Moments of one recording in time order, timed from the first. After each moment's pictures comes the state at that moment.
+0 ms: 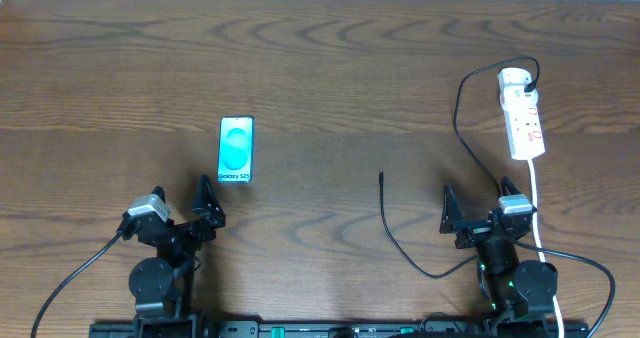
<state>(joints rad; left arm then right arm) 0.06 0.01 0.02 -0.11 0.02 -0.40 0.08 0.01 0.01 -0.07 -0.07 0.07</state>
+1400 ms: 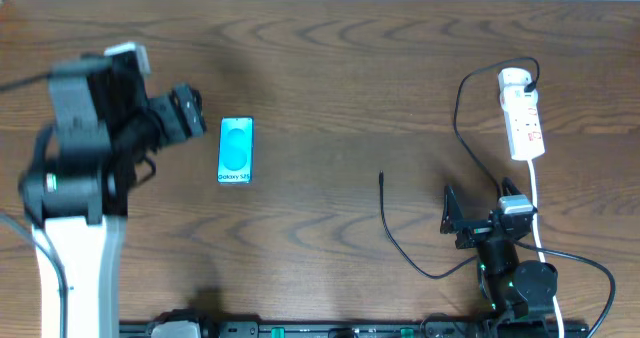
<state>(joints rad) 0.06 1.21 1.43 -0.99 0.13 -0.22 0.08 0.01 0.01 -0.07 -0.07 0.07</state>
